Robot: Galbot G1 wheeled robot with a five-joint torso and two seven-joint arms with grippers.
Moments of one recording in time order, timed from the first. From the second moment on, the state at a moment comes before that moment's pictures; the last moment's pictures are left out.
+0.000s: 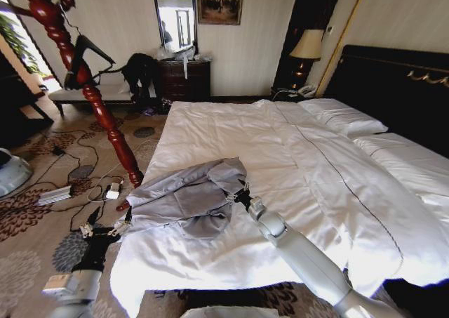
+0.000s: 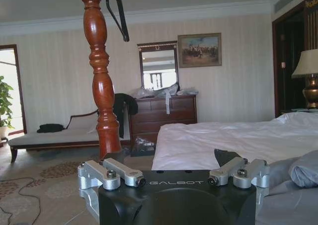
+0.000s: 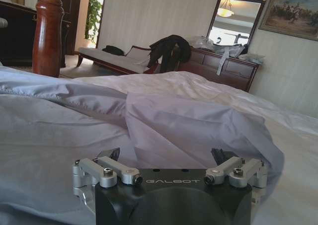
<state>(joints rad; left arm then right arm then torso) 1.98 -1.22 -0.88 -2.30 -0.42 -0.17 -0.07 -0.84 1.09 -0.09 1.53 0.26 -0.06 0.02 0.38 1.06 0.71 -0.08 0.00</state>
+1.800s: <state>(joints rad) 2.04 -1.27 -0.94 -2.28 -0.49 -0.22 -0.05 -0.59 1.06 -0.16 1.46 0.54 -0.11 0.09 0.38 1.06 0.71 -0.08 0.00</state>
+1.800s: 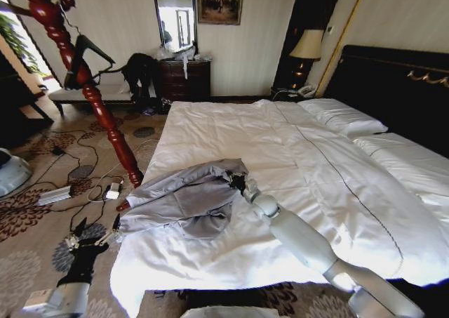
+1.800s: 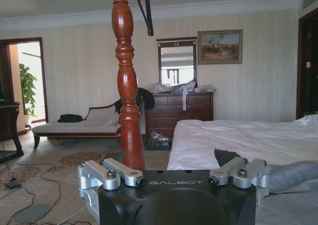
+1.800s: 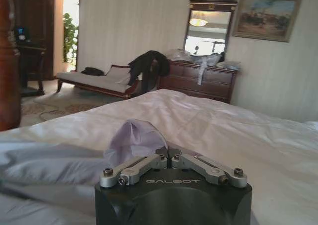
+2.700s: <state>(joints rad) 2.02 -1.21 -0.86 -2.29 -0.46 -0.20 -0.08 -0.57 1.06 0.18 1.35 1.26 -0.49 0.57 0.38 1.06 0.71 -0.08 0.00</state>
